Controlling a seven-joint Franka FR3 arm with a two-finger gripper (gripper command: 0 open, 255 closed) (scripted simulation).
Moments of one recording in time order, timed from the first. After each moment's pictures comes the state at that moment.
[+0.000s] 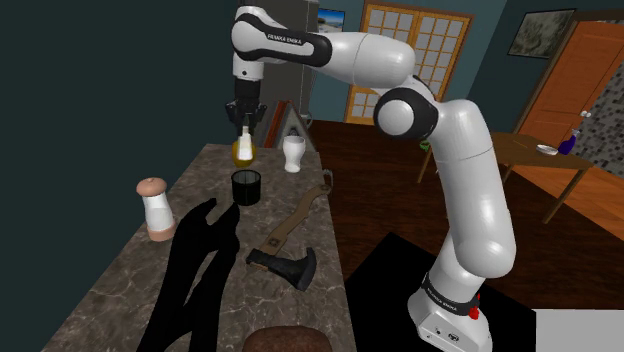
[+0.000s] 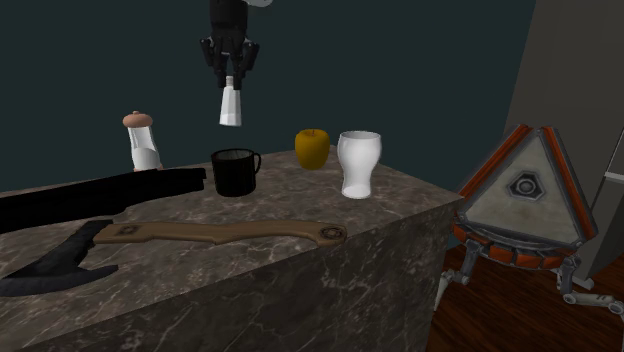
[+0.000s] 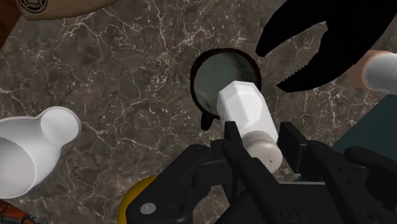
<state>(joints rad) 0.15 0.57 0.01 -0.98 0.09 1.55 0.27</state>
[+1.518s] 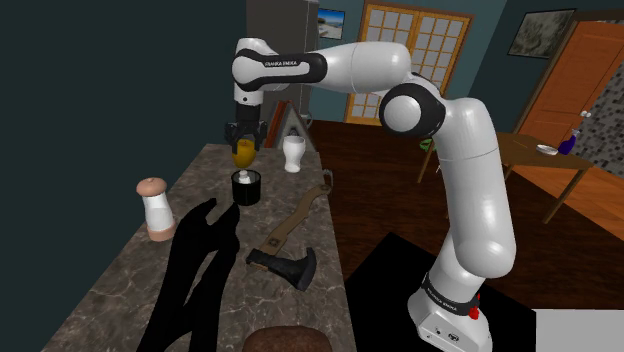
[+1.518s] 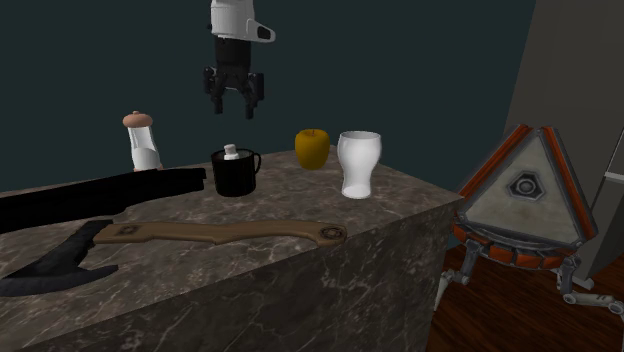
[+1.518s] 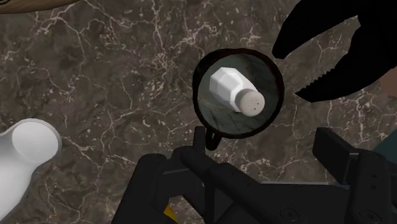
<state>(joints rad) 0.15 0.53 0.01 -1.23 0.09 1.76 0.25</state>
